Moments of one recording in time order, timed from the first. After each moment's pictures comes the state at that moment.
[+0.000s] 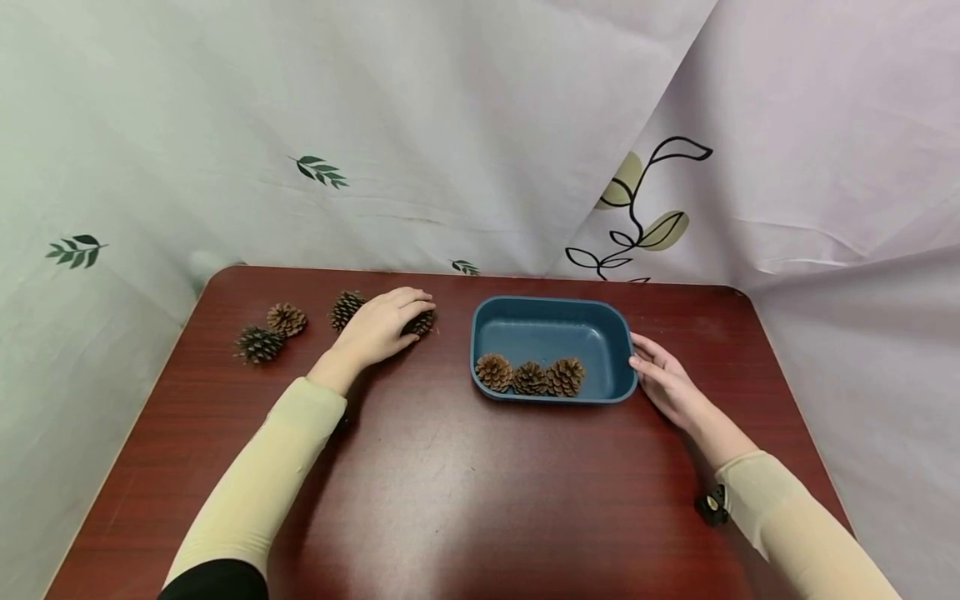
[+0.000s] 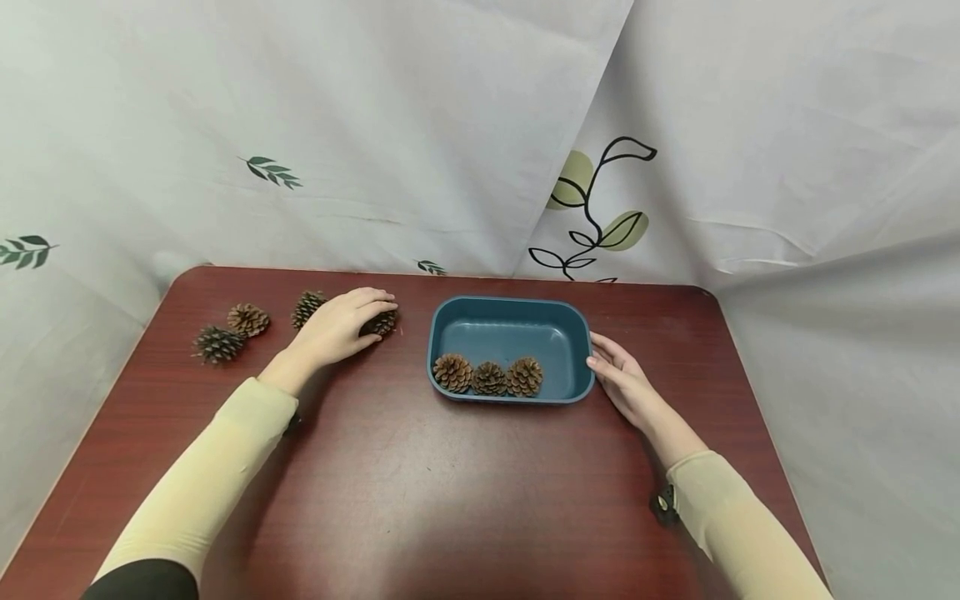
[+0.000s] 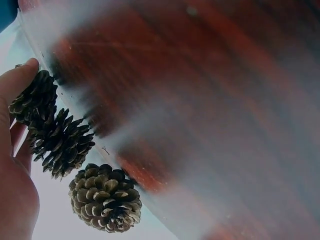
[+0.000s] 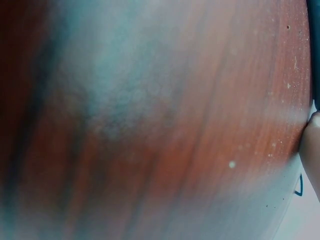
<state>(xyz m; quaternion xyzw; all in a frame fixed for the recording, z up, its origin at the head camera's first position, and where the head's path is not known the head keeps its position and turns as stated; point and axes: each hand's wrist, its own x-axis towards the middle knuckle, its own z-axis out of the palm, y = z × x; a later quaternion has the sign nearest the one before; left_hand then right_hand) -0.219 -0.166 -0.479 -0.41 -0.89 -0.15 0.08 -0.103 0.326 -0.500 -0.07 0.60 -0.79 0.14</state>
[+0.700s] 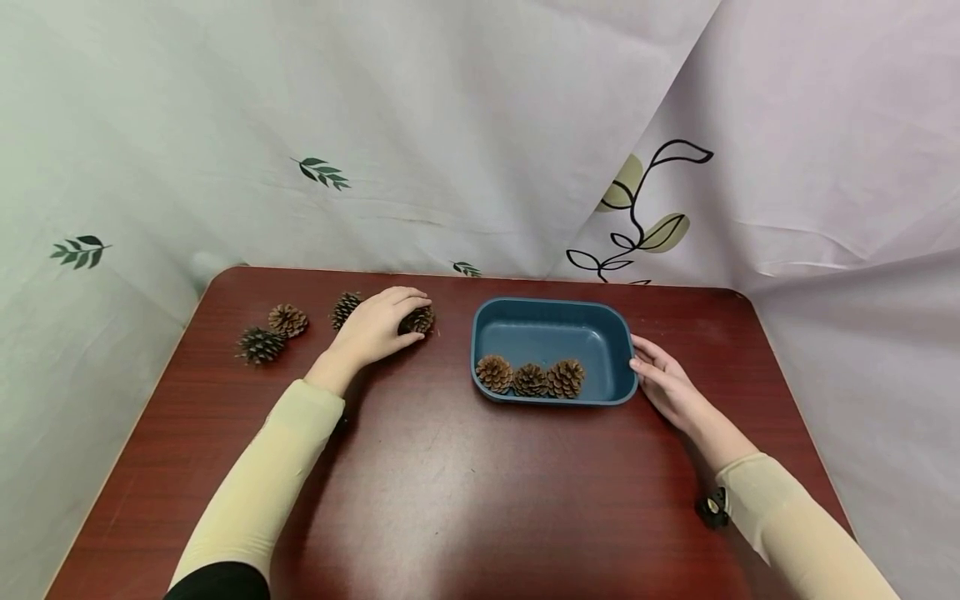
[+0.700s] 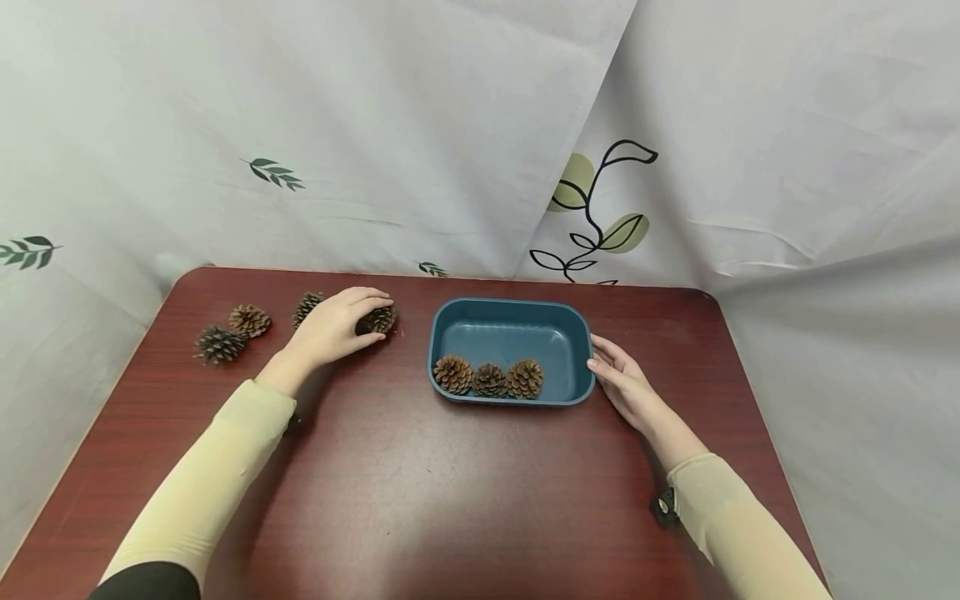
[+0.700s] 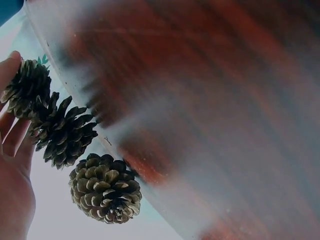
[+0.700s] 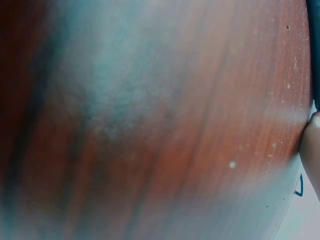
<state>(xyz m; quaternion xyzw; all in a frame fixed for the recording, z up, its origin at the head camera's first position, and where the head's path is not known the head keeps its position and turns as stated) -0.215 -0.168 -0.470 -0.36 -0.92 -0.17 0.06 -0.103 0.326 -0.502 -0.08 0.60 -0.79 0.13</state>
